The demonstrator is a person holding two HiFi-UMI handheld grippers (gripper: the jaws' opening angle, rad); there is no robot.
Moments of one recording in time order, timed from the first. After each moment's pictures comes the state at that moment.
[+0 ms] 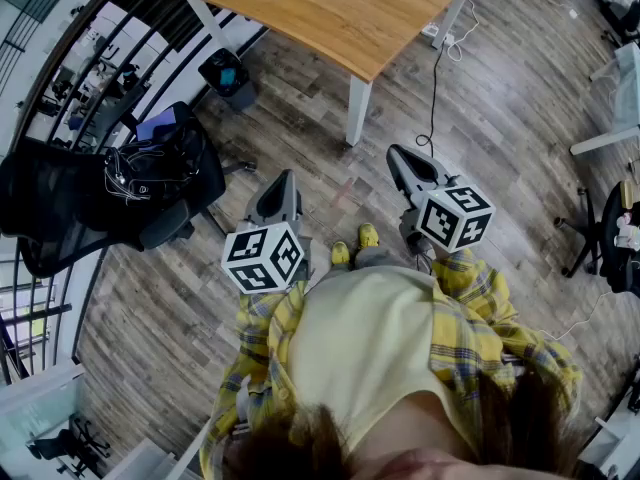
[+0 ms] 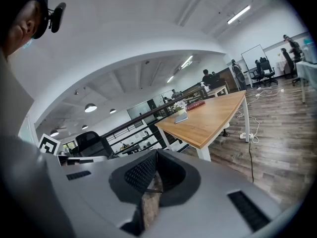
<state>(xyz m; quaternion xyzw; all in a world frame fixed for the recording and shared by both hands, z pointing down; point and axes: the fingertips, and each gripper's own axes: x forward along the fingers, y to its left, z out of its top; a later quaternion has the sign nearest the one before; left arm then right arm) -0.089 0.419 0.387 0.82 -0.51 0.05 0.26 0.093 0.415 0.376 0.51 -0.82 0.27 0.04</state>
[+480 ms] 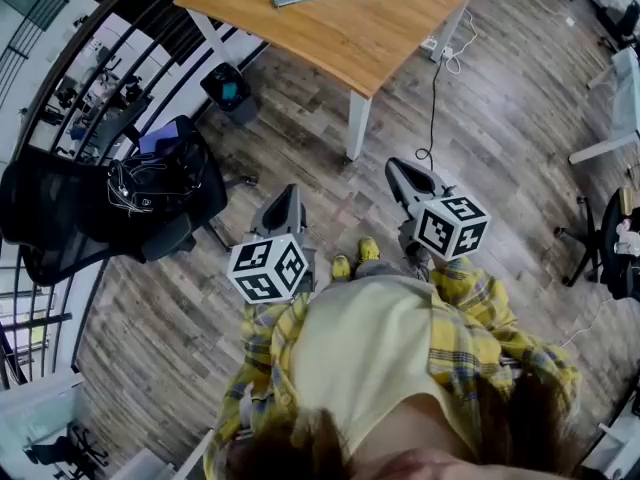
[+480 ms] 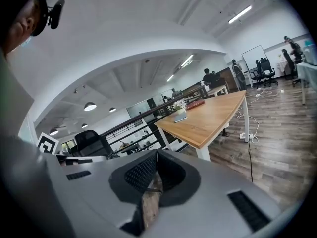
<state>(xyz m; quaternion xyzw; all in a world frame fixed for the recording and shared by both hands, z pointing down) -0.084 0.420 0.391 0.82 -0.50 0.05 0.28 0.094 0.411 0.380 0.51 -0.82 0.28 0.04</state>
